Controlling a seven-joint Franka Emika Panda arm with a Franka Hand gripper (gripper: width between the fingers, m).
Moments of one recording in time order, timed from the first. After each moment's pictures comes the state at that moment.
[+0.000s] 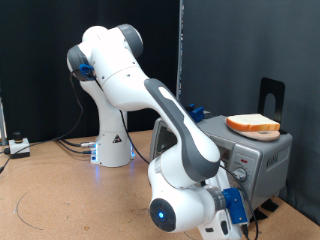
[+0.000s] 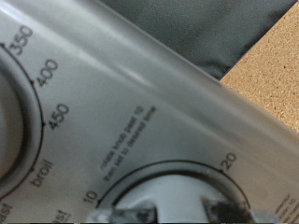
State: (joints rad) arm -0.49 0.91 0.56 -1.69 0.77 1.79 -0.59
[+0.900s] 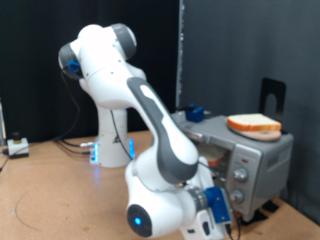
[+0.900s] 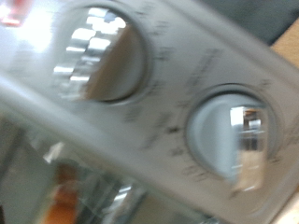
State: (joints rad) arm -0.58 0.89 0.54 -1.66 0.75 1.59 -0.59
